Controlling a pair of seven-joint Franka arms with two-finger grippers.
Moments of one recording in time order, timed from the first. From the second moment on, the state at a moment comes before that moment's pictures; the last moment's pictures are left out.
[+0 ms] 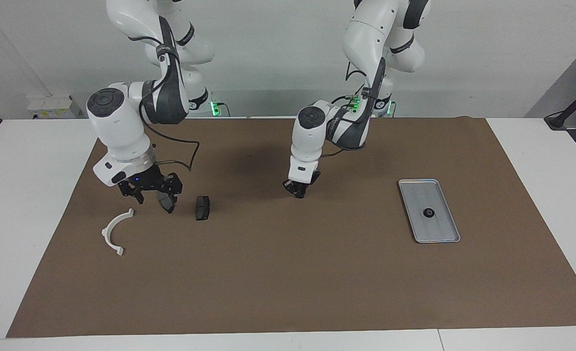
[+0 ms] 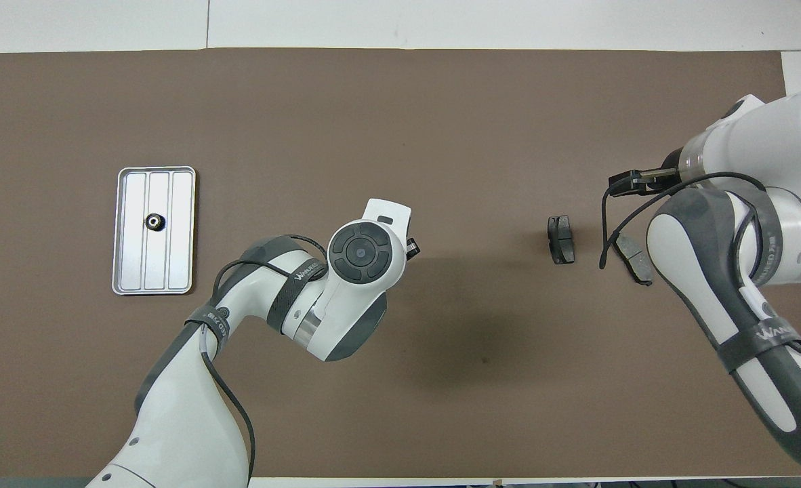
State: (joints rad) left arm -0.69 0.38 -0.02 -1.93 -0.01 2.39 -1.14; right arm 0.09 0.16 -0.07 -1.90 -0.01 2.14 0.01
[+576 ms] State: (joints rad) left arm -0.68 0.37 0.02 -1.88 0.02 2.31 -1.09; right arm 0.09 0.16 -0.07 -1.90 -0.01 2.14 0.01
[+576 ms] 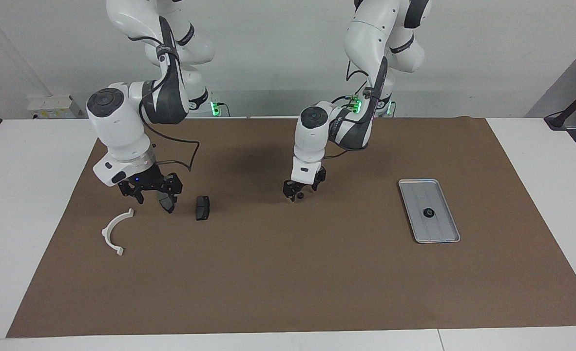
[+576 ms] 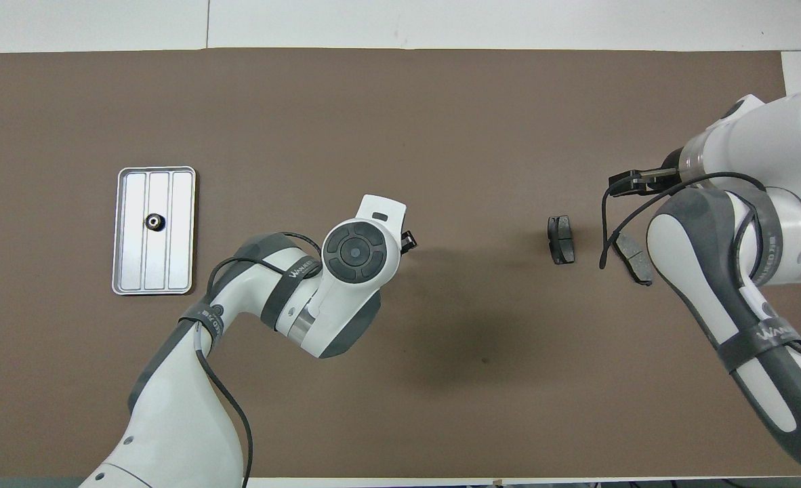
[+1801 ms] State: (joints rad) left arm -0.08 0.08 0.04 -1.71 0.02 1.82 -0.20; right arm 0.09 0.16 -0.06 -1.89 -0.01 2.14 0.01
